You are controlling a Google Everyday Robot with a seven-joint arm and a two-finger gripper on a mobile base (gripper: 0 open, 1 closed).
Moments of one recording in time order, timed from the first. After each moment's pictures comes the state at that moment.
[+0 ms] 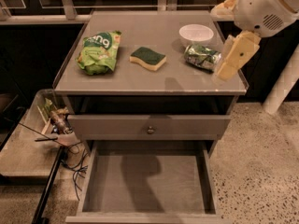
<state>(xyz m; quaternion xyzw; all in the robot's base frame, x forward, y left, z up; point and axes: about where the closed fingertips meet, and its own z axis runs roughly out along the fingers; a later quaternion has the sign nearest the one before) 0.521 -0.161 1.004 -0.63 0.71 0.03 0.31</state>
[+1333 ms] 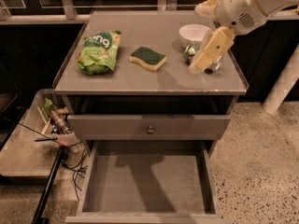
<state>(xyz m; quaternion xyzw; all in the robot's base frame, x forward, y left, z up) 0.565 -0.125 0.999 -0.61 0.69 0.10 0.36</state>
